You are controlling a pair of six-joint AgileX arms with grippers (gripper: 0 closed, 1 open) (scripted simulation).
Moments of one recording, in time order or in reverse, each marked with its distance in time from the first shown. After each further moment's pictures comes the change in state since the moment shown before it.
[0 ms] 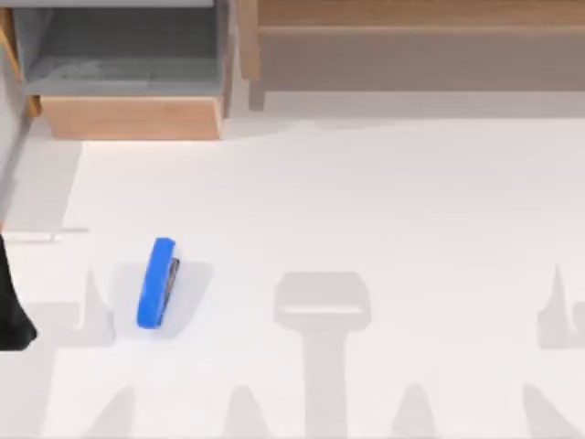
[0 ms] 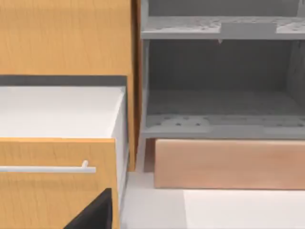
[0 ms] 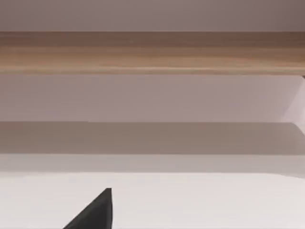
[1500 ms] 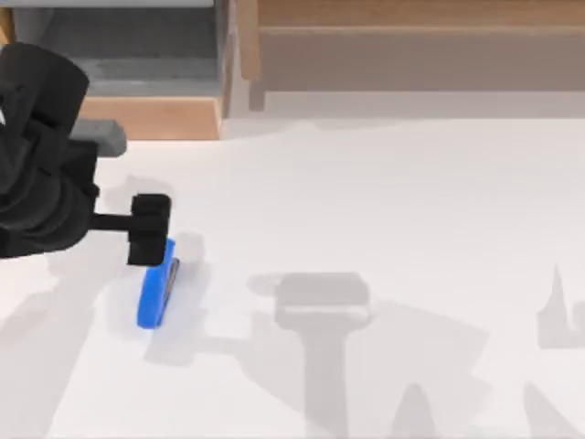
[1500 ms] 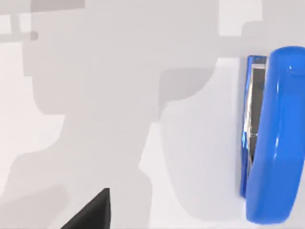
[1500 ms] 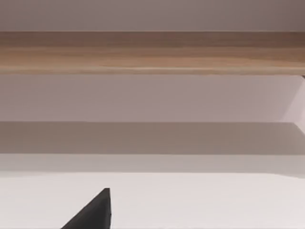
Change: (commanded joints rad) left arm -0.298 1.469 0.962 -0.709 -0.004 -0.182; right arm 0.000 0.000 0.000 0.000 0.000 0.000
